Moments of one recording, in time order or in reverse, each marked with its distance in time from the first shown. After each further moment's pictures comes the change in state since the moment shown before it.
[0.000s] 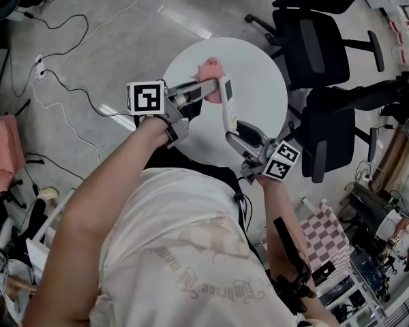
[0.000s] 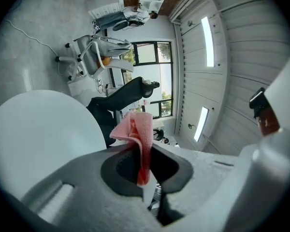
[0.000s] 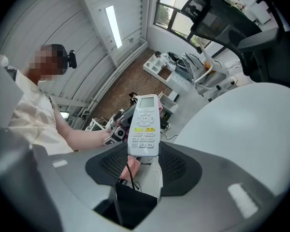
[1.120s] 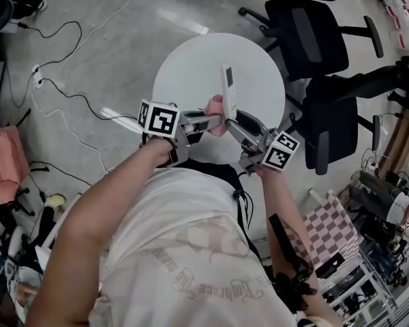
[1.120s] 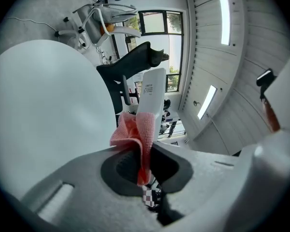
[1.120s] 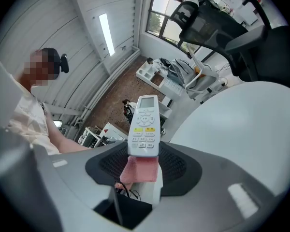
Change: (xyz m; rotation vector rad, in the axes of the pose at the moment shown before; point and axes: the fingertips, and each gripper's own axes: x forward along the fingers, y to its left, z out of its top) left arm 0.007 0.041 -0.109 0.043 0.354 0.100; right arm -0.005 -0.028 0.013 0.064 -0.085 -0.061
